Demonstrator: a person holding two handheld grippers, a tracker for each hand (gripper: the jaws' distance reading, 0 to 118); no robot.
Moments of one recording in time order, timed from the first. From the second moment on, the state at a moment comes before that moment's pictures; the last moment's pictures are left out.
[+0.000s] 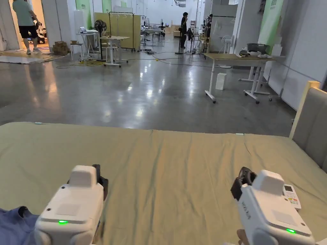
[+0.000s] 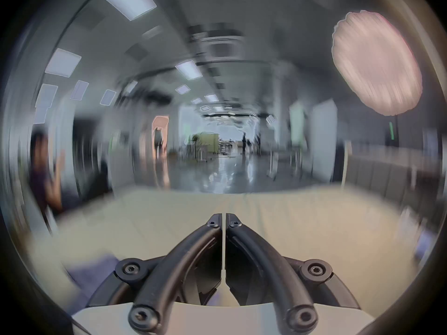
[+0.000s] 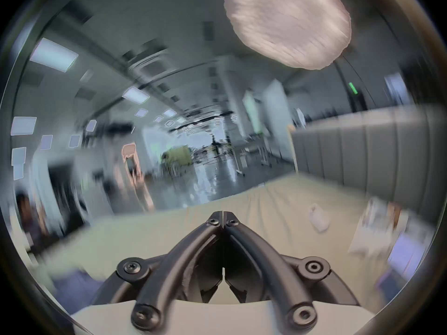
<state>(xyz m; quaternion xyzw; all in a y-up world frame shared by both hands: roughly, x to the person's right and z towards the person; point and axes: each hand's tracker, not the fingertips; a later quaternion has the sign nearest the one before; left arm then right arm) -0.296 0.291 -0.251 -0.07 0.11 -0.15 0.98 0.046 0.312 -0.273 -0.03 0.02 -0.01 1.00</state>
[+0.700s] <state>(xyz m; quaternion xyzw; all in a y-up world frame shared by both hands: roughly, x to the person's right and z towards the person) -0.316 0.287 -0.248 -0.07 0.10 0.06 0.99 0.044 0.298 -0.283 -0.08 0.06 0.02 0.99</state>
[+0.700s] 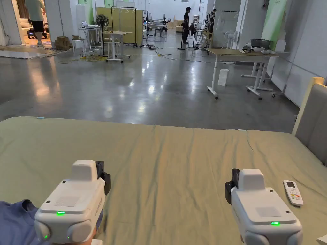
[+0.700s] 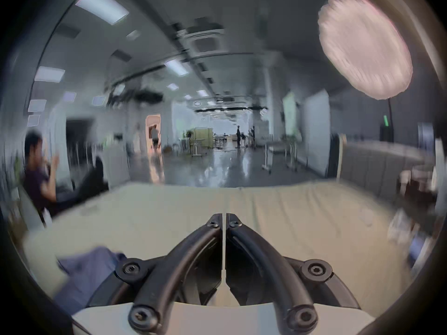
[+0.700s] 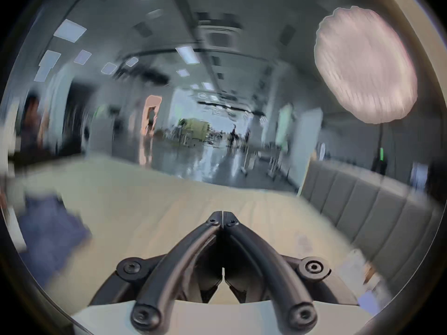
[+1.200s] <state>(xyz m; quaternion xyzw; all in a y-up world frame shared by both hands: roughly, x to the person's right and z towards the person) -0.326 0.296 -0.249 -0.10 0.11 0.04 0.99 0.014 0.307 -0.265 -0.07 0.03 0.00 1.00</state>
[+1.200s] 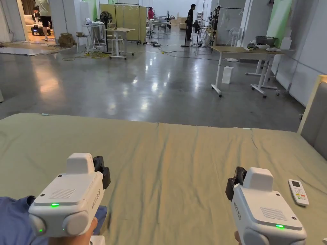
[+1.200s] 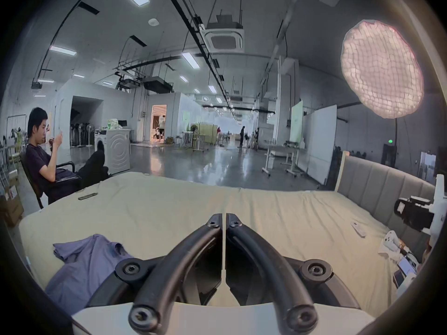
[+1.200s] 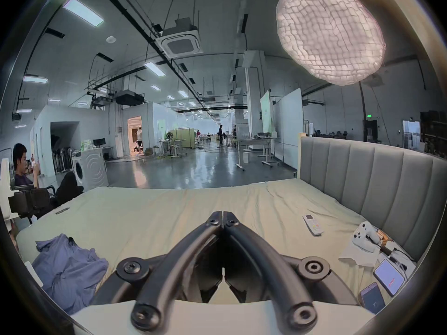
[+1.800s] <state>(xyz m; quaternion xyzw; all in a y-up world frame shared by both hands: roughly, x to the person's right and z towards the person) -0.541 0.196 -0.185 -0.40 0.20 0.10 0.89 -0.063 0.248 -0.272 -0.12 0.13 0.06 0.98</state>
